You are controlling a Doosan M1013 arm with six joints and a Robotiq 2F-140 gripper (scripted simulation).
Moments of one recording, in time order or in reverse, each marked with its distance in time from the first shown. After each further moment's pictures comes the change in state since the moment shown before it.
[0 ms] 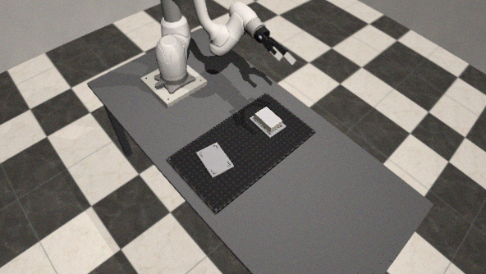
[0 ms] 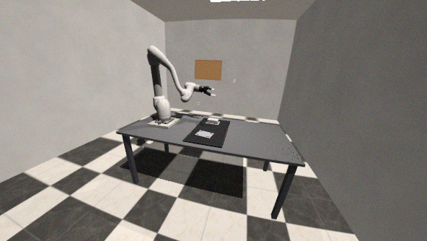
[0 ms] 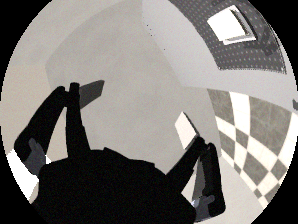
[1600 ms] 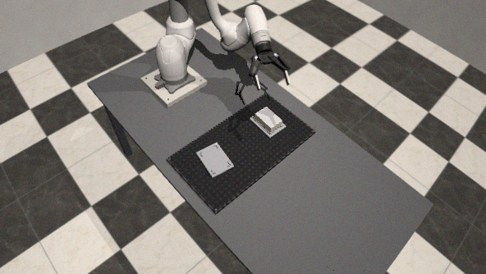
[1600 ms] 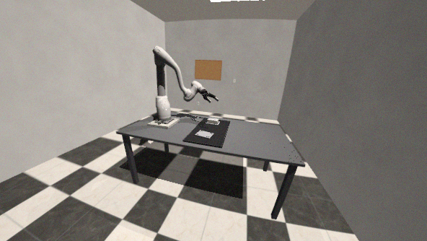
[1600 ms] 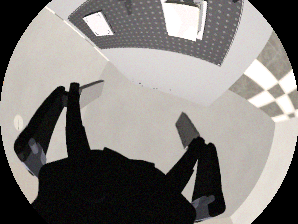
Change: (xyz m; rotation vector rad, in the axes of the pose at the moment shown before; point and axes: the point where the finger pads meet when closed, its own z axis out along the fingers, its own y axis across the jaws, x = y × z) arm 0.121 -0.029 0.046 0.240 0.404 0.745
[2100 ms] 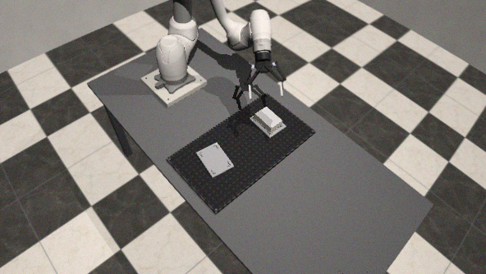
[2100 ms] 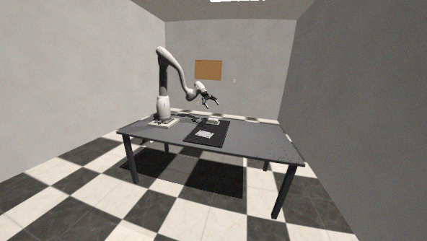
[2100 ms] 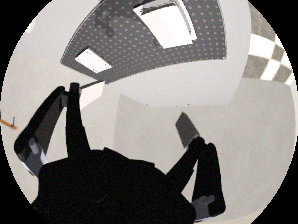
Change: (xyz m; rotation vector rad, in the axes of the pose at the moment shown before) arm 0.041 -0.034 0.032 0.160 0.139 0.377
